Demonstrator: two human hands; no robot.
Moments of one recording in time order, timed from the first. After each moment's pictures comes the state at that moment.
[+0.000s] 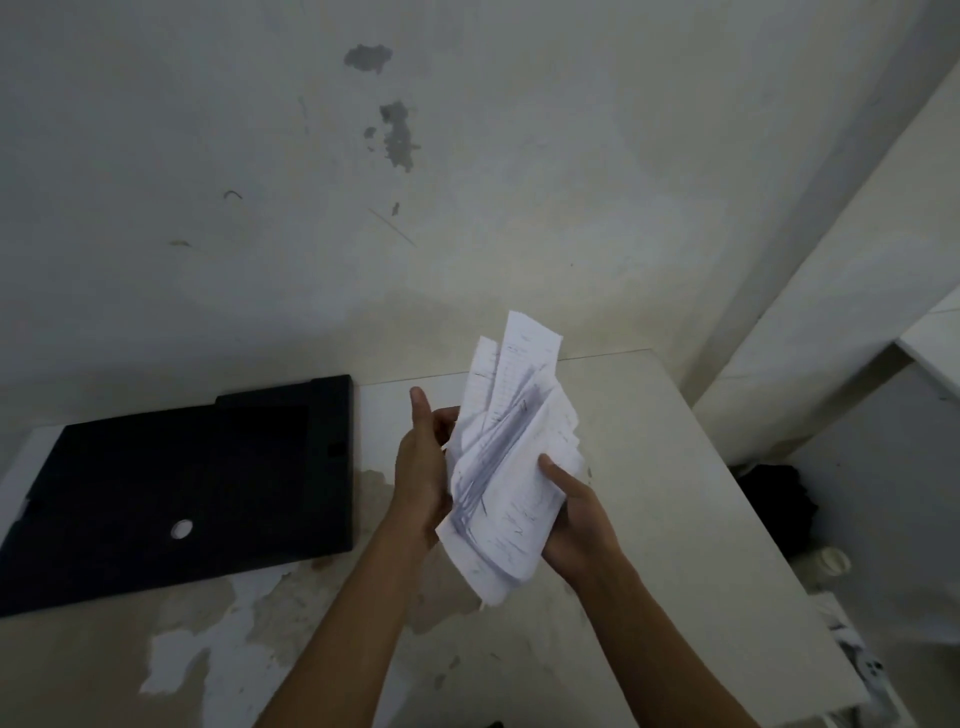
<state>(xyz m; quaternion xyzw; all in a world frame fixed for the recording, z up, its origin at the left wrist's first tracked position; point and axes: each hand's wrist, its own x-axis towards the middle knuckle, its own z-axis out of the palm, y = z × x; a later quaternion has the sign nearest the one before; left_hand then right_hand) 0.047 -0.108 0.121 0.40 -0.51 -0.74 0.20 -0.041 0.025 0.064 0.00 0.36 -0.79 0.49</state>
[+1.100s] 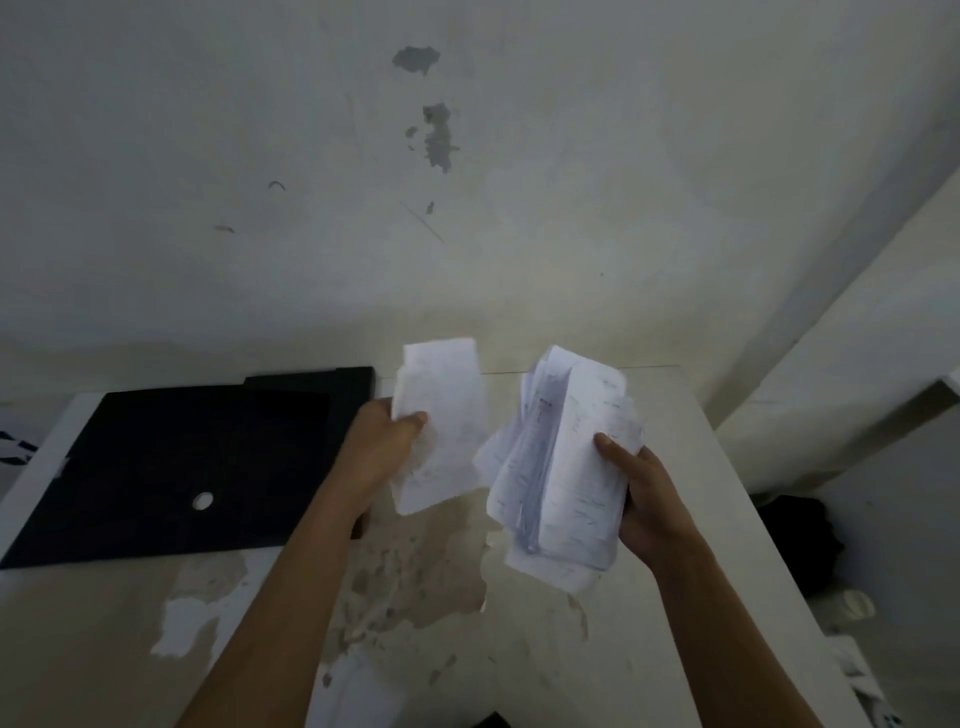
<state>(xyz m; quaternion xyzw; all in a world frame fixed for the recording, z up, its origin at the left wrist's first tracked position) 0.087 -0.162 0.131 0.46 -0.66 -0.56 0.19 -0.105 0.054 0.088 -0.10 0.50 -0.74 0.44</state>
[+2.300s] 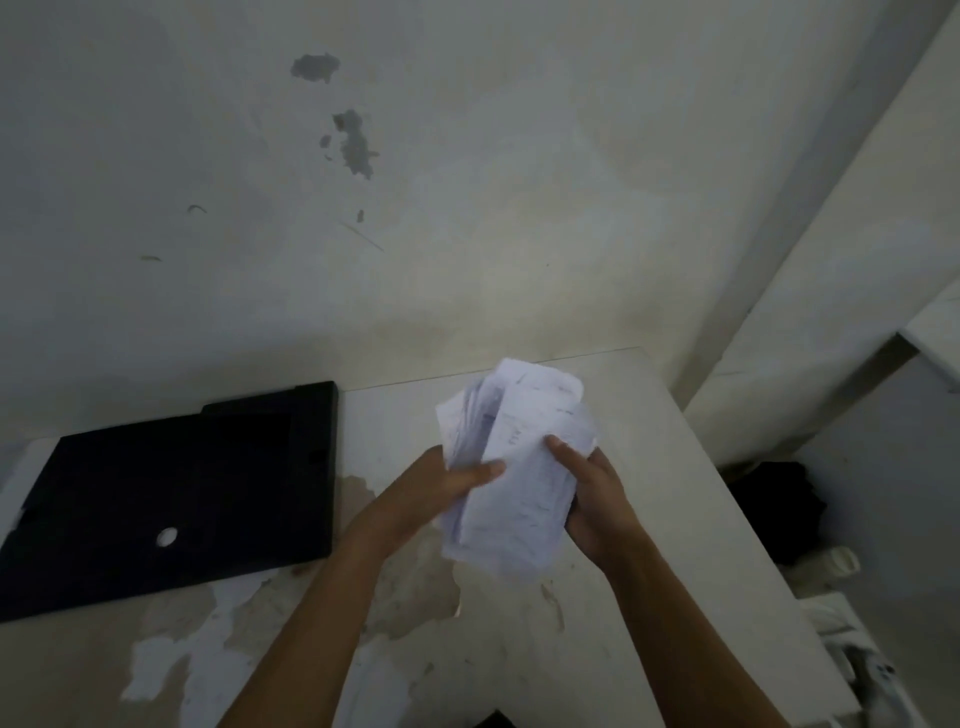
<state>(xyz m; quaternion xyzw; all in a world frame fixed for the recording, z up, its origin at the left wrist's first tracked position) 0.030 -0.083 0.127 0.31 -0.70 -0.65 0.00 -0.096 0.060 0.077 -0.10 0.46 -0.78 0.41</state>
